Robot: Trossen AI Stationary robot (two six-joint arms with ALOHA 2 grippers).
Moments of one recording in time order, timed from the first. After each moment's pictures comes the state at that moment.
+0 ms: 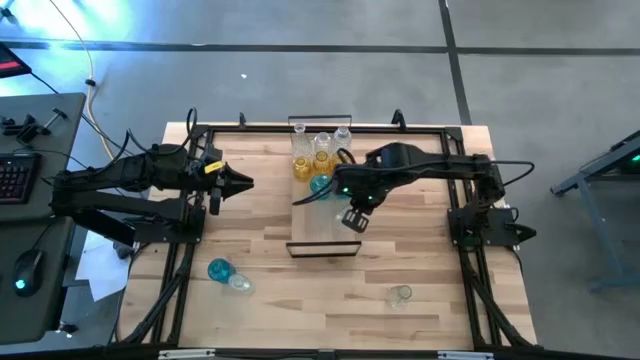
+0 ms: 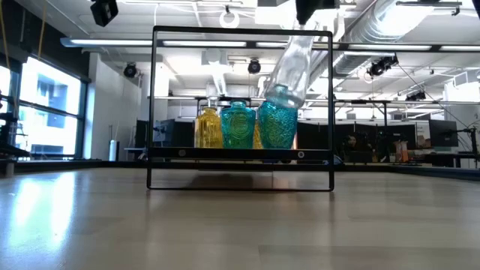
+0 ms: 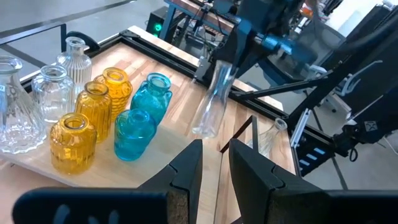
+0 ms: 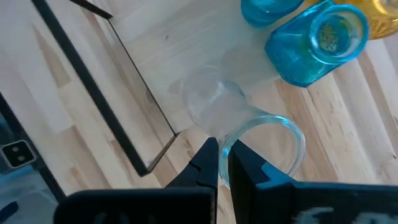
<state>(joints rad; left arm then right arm) 0.05 0.64 0.85 -0.51 -0.04 -0.43 0.06 1.87 2.11 -1.57 0.03 0.53</state>
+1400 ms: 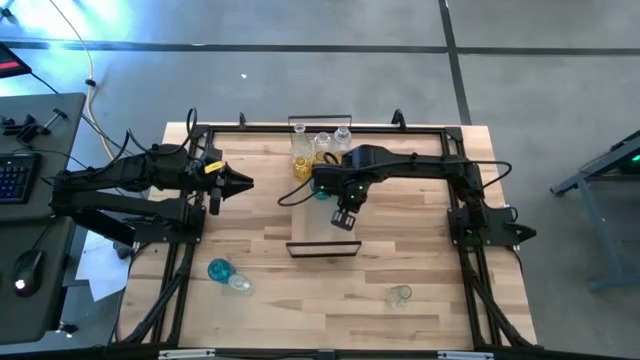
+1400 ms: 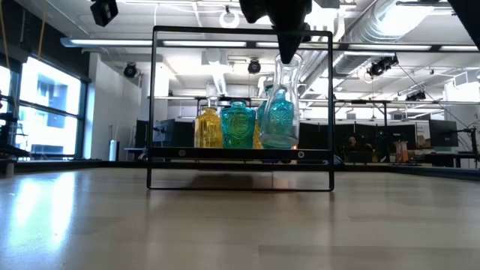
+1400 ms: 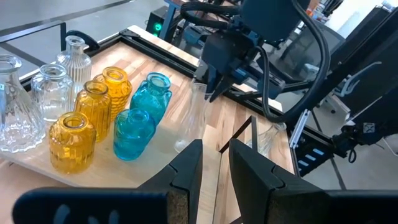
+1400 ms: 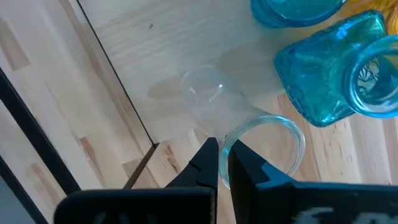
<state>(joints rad) 0.05 0.64 0.85 -0.51 -0.04 -0.44 -0.01 2.02 2.11 -1.54 -0.03 0.35</state>
